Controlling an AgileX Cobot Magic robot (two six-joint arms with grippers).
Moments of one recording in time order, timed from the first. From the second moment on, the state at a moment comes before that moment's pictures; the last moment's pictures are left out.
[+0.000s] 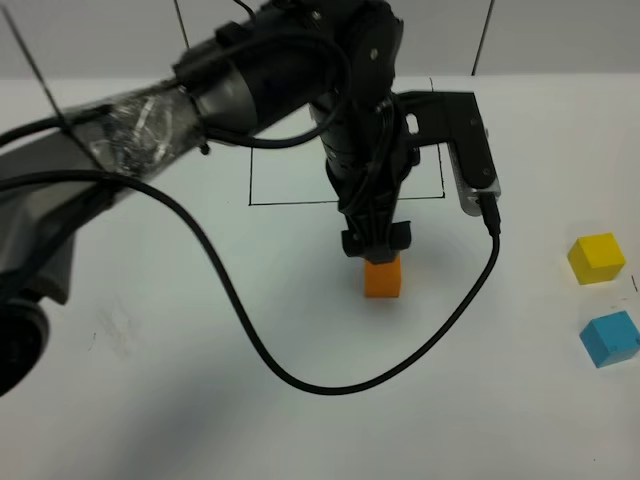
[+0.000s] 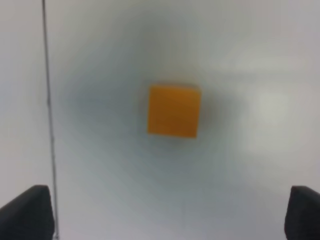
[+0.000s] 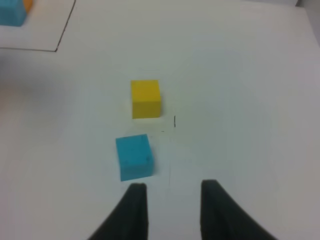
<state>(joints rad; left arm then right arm) -0.79 2.10 -1.95 0.02 1.18 0.70 0.04 -0.01 -0.50 -0.08 1.07 -0.03</state>
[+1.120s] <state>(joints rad) -0.23 0.68 -1.11 0.36 1.20 0.42 0.04 -0.01 -0.50 -0.08 1.07 -0.03</state>
